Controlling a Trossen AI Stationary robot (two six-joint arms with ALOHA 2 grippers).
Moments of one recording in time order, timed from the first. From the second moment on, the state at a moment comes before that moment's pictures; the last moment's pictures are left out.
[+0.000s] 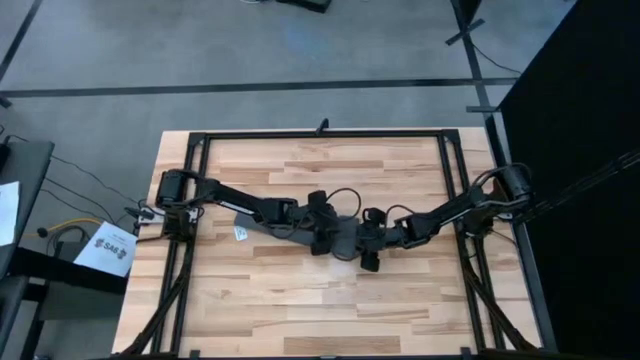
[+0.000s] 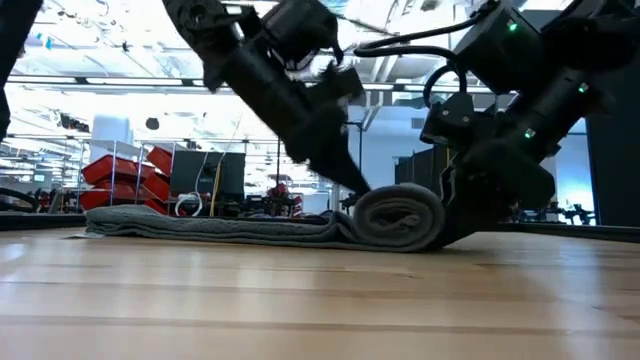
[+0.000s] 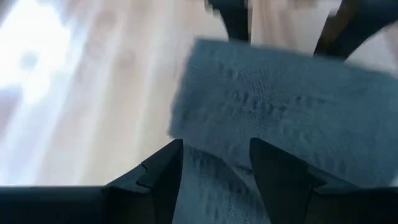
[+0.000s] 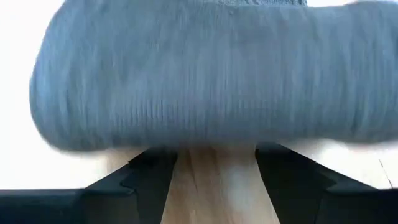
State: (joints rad) left arm -0.04 1.88 1.09 0.07 -0.19 0.06; right arm 0.23 1.70 0.60 0.15 0.30 0.32
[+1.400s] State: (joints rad) left arm -0.04 1.85 0.83 0.19 -0.26 -0.09; right arm 0.02 1.67 0.60 0.54 -0.34 -0.38
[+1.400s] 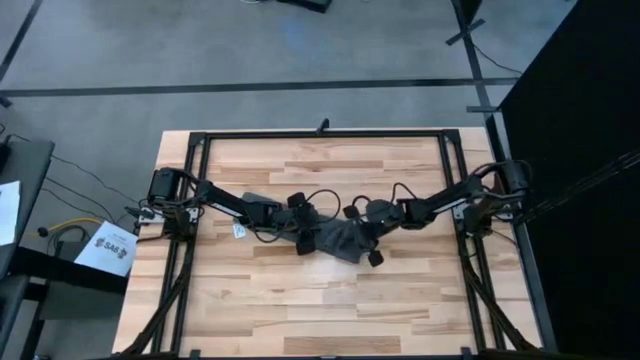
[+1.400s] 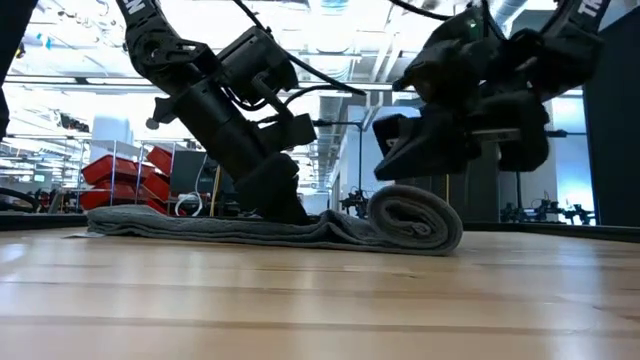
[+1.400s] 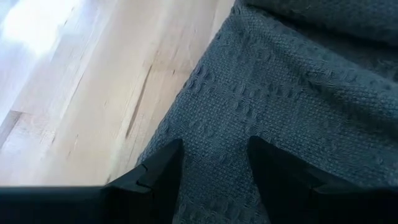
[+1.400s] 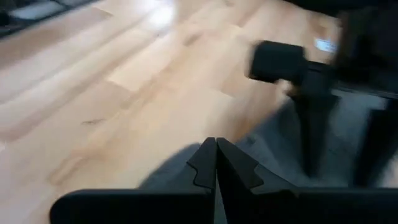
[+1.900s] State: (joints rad) left arm -0.05 1.85 0.83 0.19 -0.25 -0.12; right arm -0.11 1.92 0.67 0.65 -0.64 -0.51
